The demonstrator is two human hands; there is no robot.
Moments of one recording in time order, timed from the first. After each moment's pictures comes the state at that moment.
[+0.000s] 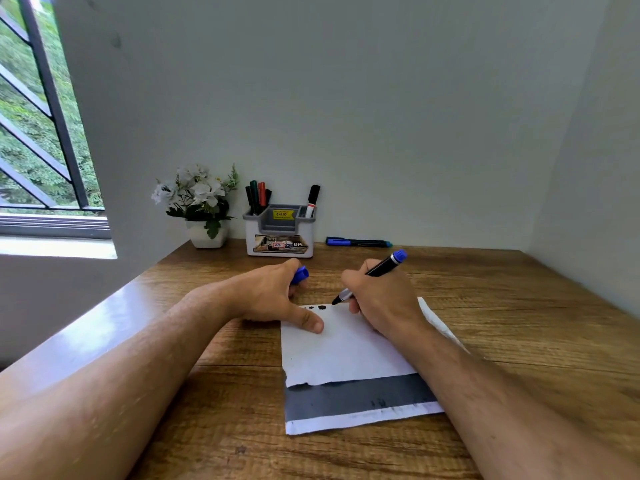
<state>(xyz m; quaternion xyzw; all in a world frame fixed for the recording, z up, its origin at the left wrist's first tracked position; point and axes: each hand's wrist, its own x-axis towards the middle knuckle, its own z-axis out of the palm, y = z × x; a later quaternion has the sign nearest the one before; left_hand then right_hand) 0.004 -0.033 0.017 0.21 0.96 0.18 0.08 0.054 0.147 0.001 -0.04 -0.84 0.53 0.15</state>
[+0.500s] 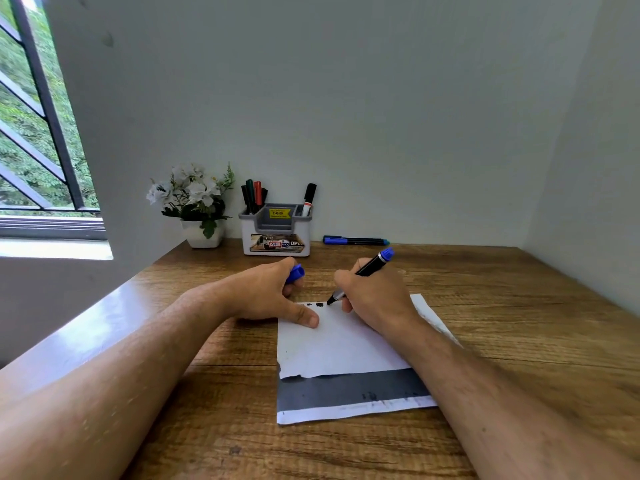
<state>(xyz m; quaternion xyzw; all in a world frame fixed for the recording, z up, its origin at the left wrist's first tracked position) -0.006 -0.035 0.011 0.20 0.96 0.19 0.07 0.050 0.145 0.000 -0.03 -0.85 0.51 0.14</state>
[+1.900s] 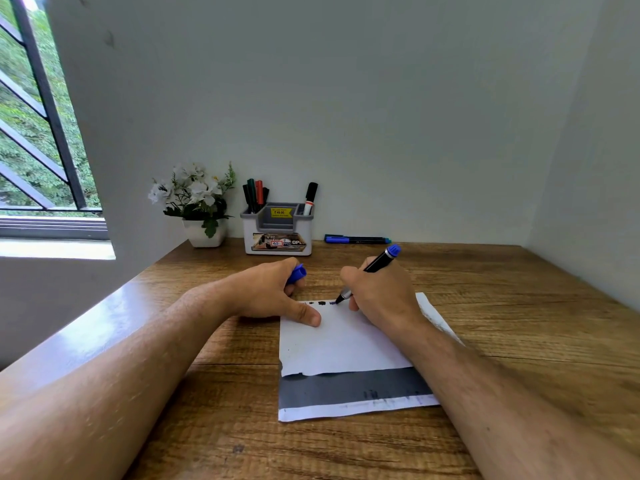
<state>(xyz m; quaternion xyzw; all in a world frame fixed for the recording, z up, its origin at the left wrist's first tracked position) -0.008 -0.037 0.010 0.21 0.95 0.22 0.08 0.049 0.147 -0.002 -0.07 -0.84 0.52 0.16</state>
